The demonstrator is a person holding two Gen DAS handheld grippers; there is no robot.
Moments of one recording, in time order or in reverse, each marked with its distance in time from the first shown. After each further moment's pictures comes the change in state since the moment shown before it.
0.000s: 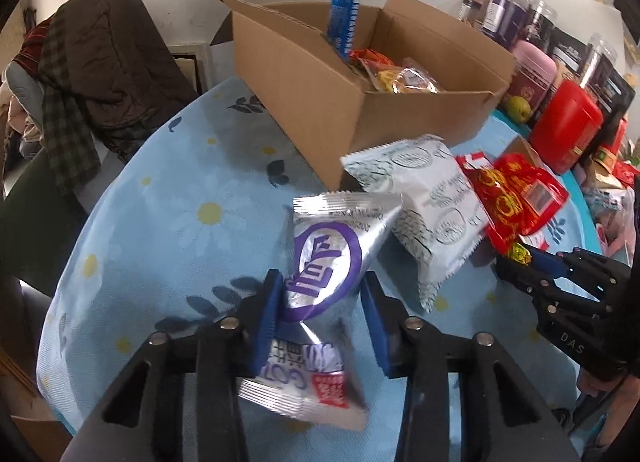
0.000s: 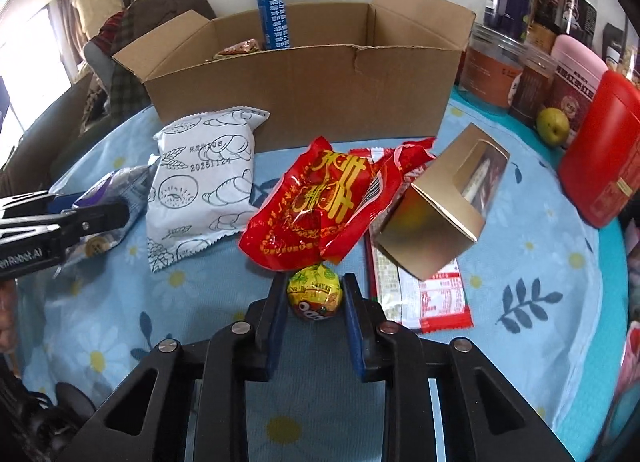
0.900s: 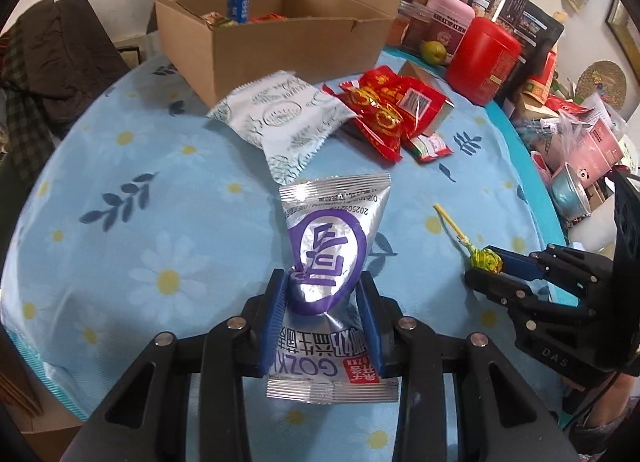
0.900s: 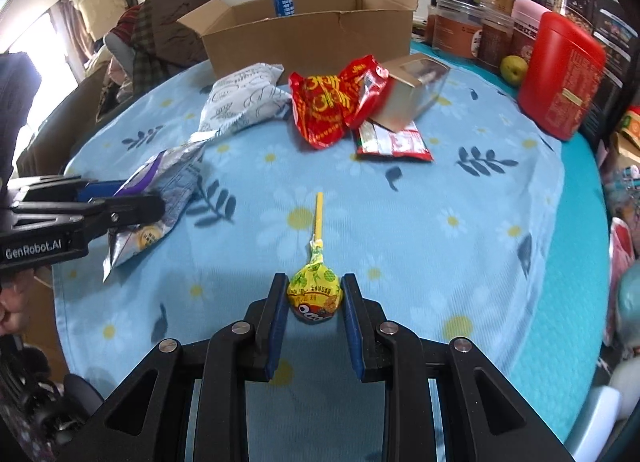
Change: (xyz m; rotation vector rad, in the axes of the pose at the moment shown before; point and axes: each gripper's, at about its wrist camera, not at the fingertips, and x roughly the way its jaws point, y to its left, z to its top) left arm -0.034 -0.066 -0.064 0.098 0.085 -0.139; right arm -0.065 -0.003 -0.087 0.028 0.042 0.036
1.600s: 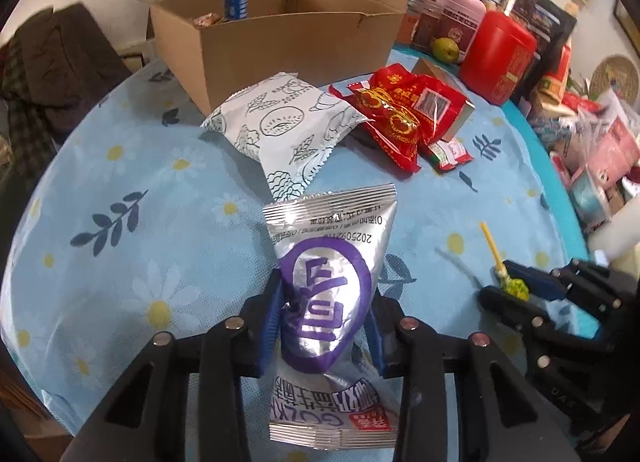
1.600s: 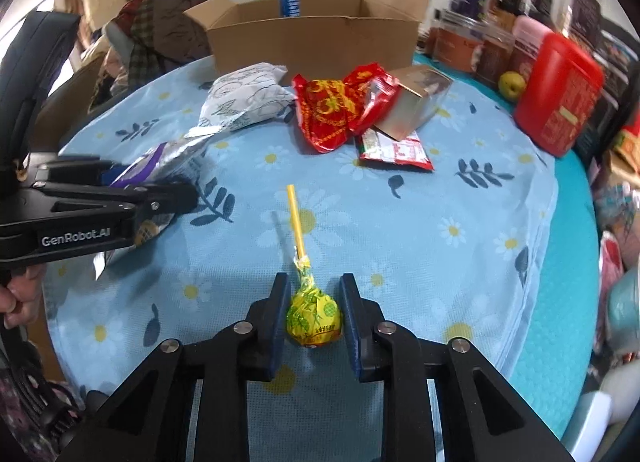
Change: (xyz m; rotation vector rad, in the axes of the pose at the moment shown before) left arm 0.017 0.001 0.014 0.006 -0.008 0.039; right arm 0.005 0.011 0.001 -0.036 -0.031 -0.058
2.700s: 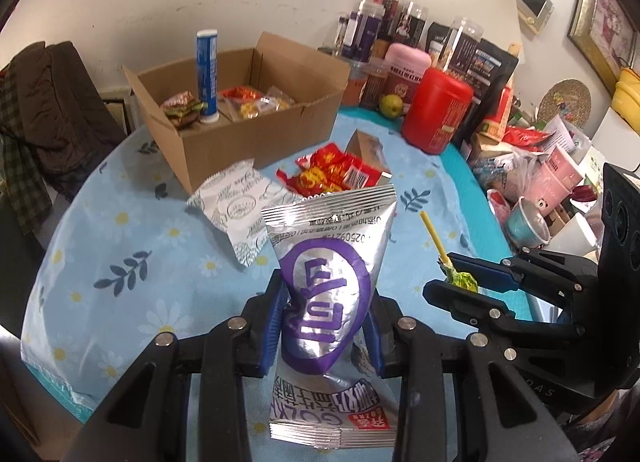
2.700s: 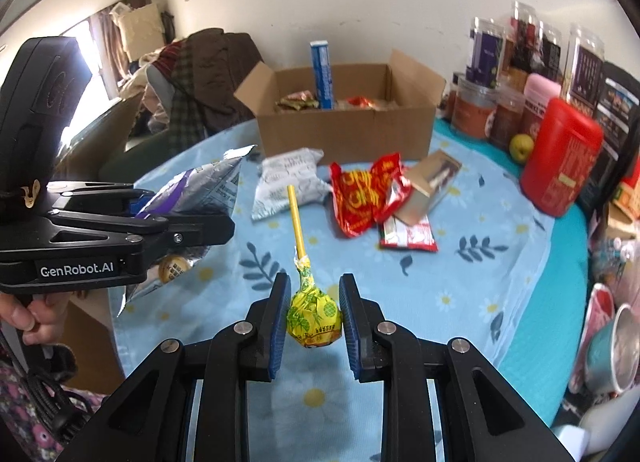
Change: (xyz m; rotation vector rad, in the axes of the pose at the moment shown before) left arm -0.079 -0.027 0.012 0.058 -0.166 -0.102; right arm -0.067 0.008 0.032 -0.053 -0.173 0.107
